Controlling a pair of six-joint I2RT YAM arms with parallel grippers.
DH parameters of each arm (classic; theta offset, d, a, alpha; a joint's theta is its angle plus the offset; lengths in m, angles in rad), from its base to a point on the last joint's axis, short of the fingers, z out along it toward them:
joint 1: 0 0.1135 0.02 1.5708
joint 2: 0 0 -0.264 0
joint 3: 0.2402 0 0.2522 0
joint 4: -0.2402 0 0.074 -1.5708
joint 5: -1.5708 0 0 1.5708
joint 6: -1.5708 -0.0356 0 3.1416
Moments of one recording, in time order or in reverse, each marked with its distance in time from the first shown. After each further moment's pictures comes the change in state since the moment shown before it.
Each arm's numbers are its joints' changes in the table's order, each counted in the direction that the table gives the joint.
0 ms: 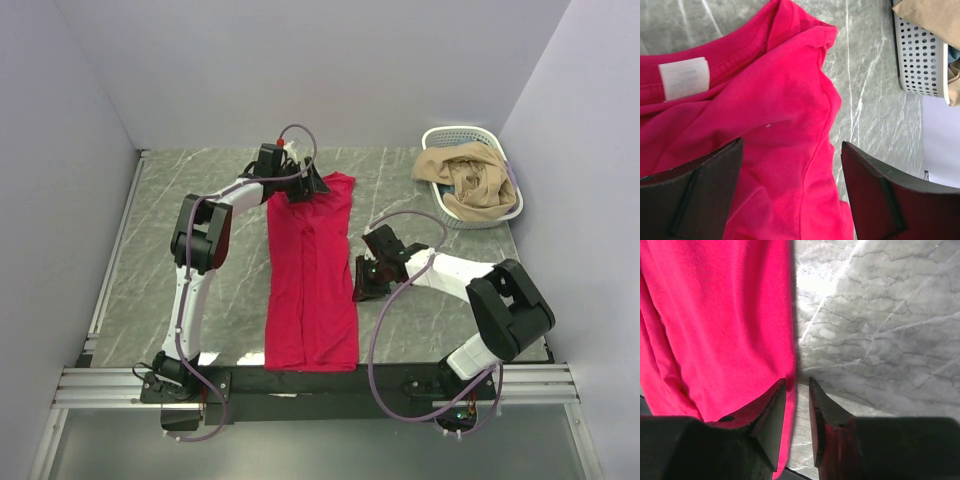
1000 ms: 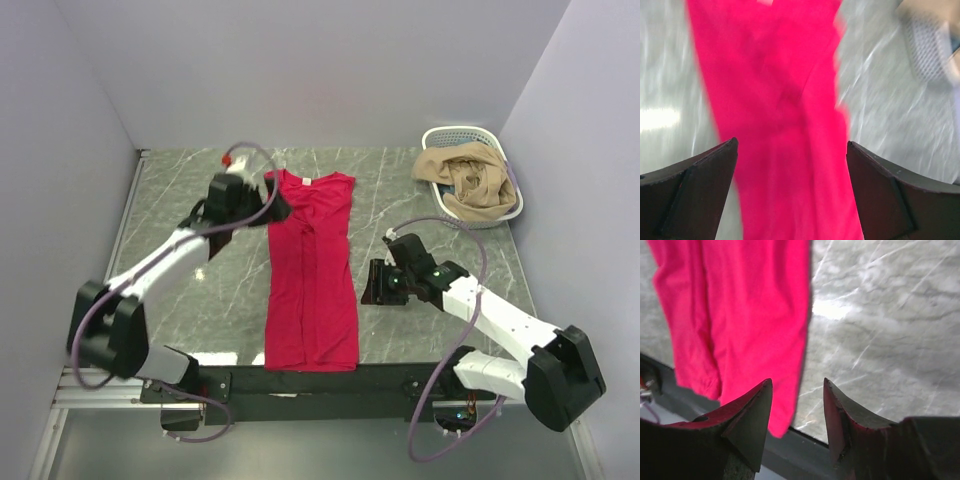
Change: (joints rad) left arm -0.049 0.938 -0.758 -0.050 0.462 -0.072; right arm 0.005 0.412 -0.105 -0.145 -0.021 -0.033
